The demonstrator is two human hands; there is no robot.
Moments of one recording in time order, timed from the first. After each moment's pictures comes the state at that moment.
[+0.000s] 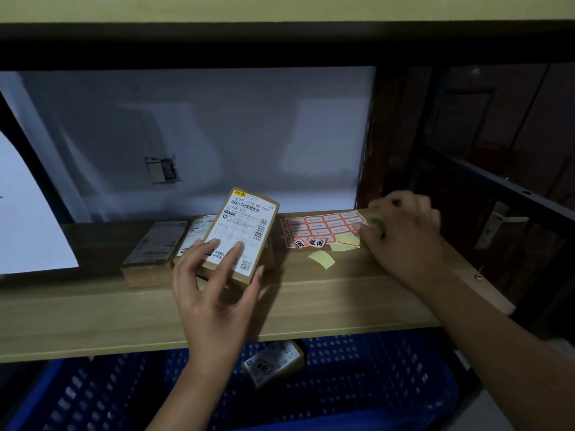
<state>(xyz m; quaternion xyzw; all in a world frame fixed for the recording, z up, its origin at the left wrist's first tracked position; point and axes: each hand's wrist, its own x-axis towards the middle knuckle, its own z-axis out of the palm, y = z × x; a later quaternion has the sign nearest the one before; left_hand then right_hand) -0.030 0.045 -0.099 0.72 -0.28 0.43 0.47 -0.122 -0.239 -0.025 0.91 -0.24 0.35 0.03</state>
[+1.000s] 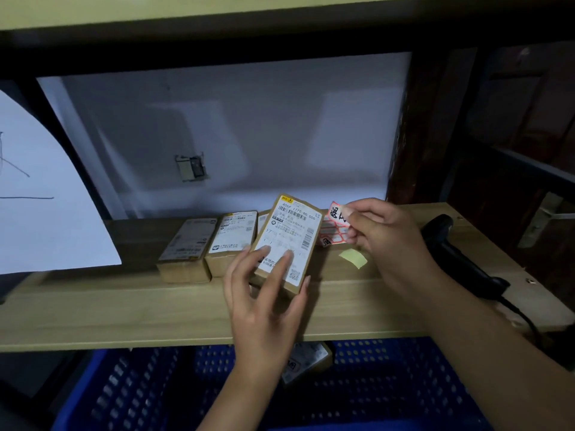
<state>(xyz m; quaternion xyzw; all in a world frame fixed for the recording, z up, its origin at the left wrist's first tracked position) -0.038 0.035 -0.113 0.72 -0.31 0.43 0.45 -0.081 -0.157 -0.012 0.67 -0.14 0.31 -0.66</state>
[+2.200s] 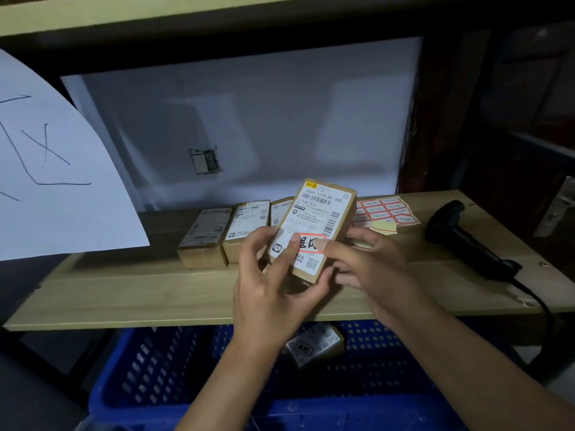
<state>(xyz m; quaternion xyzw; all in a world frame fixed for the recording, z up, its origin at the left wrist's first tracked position) -0.044 0.059 -0.083 0.72 -0.36 0.39 0.44 -0.120 -0.090 -0.021 0.60 -0.19 0.17 -0.76</state>
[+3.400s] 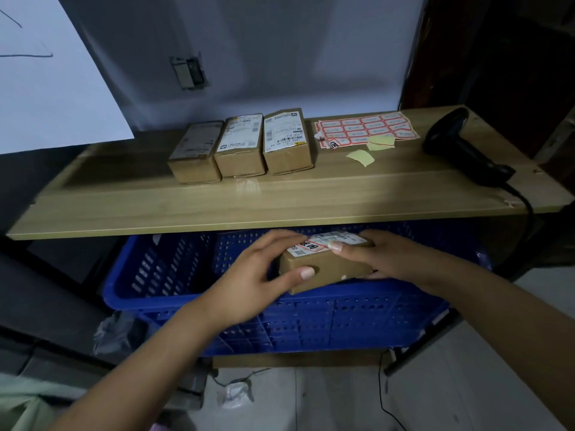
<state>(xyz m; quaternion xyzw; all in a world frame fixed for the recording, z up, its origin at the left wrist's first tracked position) -0.088 0.137 -0.134 0.81 -0.43 -0.15 0.38 -0.194 -0.102 -0.095 0.81 -0.21 -0.15 -0.53</state>
